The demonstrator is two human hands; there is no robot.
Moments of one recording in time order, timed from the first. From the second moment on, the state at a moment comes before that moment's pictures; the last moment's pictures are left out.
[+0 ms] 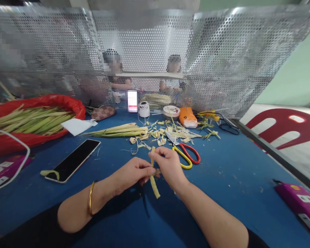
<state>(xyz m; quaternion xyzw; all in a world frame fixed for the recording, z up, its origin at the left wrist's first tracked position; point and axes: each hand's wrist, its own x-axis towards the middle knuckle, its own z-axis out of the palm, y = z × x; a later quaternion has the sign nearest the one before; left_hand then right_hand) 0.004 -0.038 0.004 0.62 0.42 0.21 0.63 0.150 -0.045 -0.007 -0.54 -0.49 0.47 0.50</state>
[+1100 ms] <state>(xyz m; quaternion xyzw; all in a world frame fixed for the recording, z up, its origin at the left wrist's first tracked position) -0.003 -0.016 0.001 0.43 0.40 0.45 0.67 0.153 -0.060 0.005 -0.54 -0.72 -0.03 0.43</state>
